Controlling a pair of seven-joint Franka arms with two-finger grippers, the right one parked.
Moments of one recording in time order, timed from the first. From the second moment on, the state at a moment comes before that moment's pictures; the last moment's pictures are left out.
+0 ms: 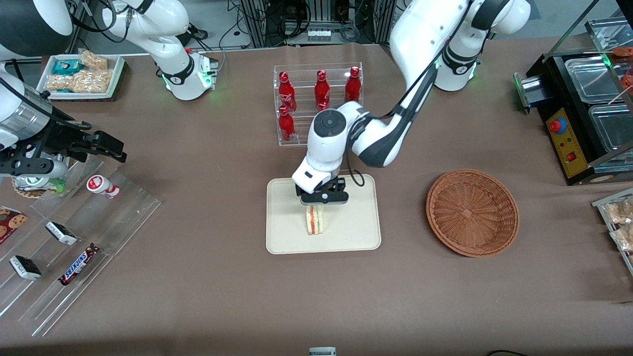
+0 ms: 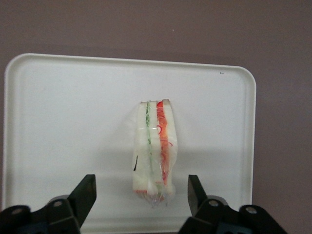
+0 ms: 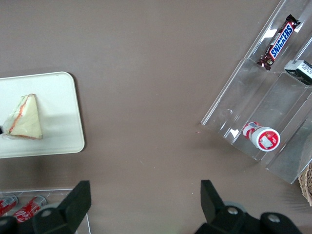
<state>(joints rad) -0.72 0.60 -0.05 -1.51 0.09 2.28 -0.90</state>
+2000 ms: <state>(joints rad) -0.08 0.06 -0.02 -1.65 0.05 1.62 -0.29</state>
